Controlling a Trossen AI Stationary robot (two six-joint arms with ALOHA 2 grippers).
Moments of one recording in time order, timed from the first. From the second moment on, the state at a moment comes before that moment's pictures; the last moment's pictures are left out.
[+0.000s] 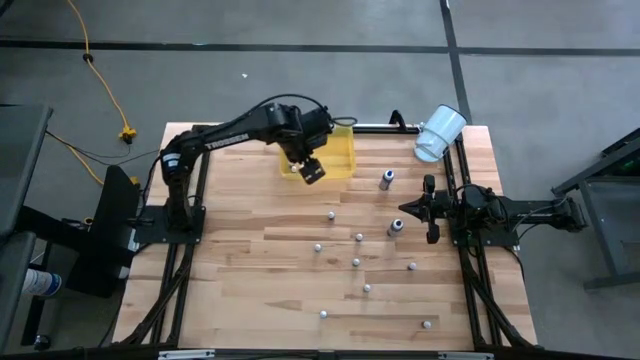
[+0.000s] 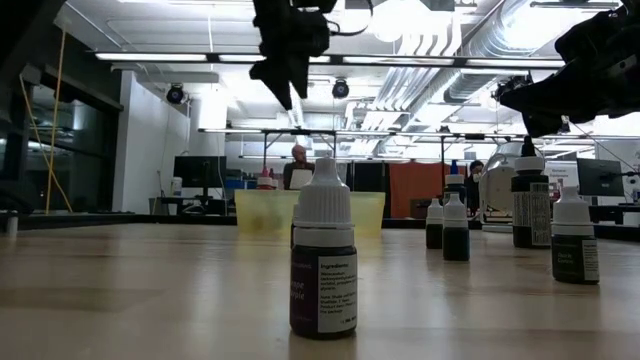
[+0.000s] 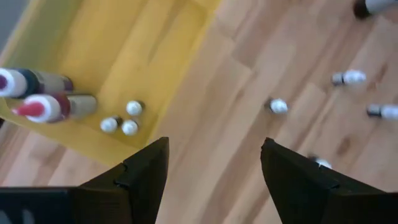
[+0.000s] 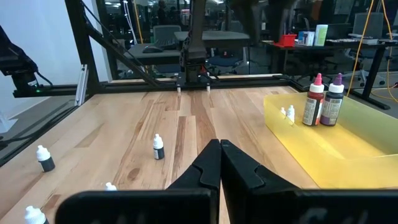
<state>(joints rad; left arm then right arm) 0.29 1.88 1.98 -1.32 -0.01 -0.23 -0.03 0.08 0.01 0.03 0.02 0.04</state>
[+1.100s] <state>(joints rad) -0.07 2.00 1.78 -1.20 0.04 0.38 -0.03 0.09 0.01 0.03 0.02 0.04</state>
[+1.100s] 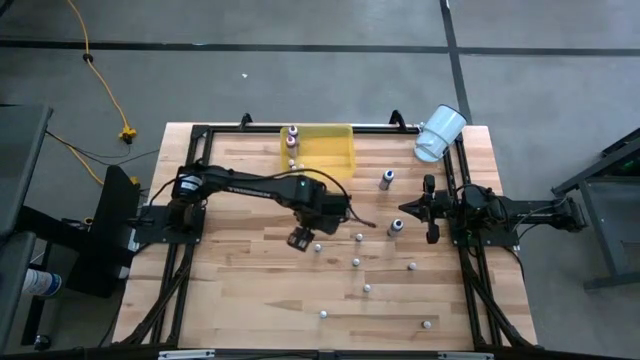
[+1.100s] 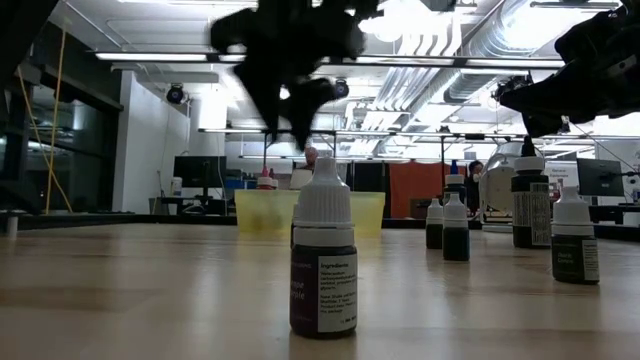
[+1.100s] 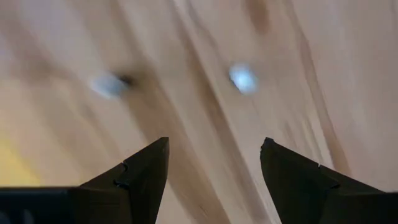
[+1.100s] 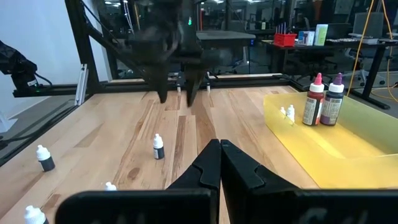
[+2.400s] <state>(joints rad) -0.14 2.13 1.72 -1.01 0.03 0.23 -0.03 0.09 0.01 0.03 0.02 0.04</state>
